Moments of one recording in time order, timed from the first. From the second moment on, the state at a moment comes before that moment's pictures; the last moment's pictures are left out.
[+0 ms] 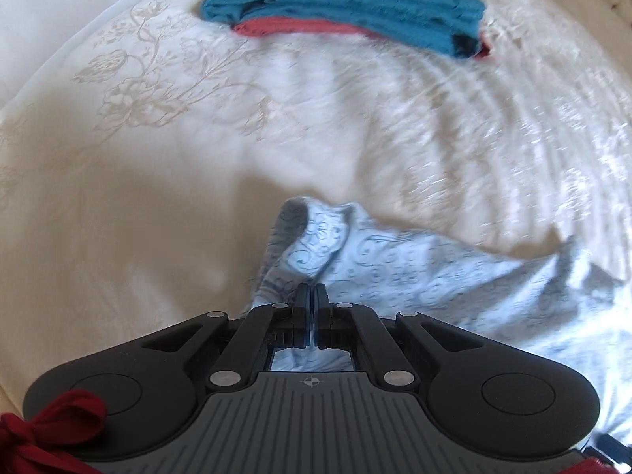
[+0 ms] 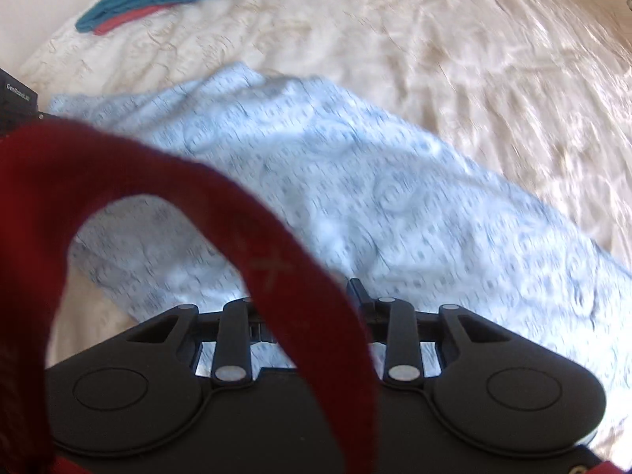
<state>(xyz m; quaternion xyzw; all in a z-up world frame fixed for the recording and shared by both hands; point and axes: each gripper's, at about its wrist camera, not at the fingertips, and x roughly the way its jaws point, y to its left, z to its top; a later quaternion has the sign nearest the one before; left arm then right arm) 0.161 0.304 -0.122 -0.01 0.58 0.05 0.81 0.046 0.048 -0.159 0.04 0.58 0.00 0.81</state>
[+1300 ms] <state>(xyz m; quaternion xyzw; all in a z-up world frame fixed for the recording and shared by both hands) 0.080 0.167 -0.086 0.01 0.61 -0.15 0.78 0.000 0.083 -0.145 -0.08 0.54 0.14 0.83</state>
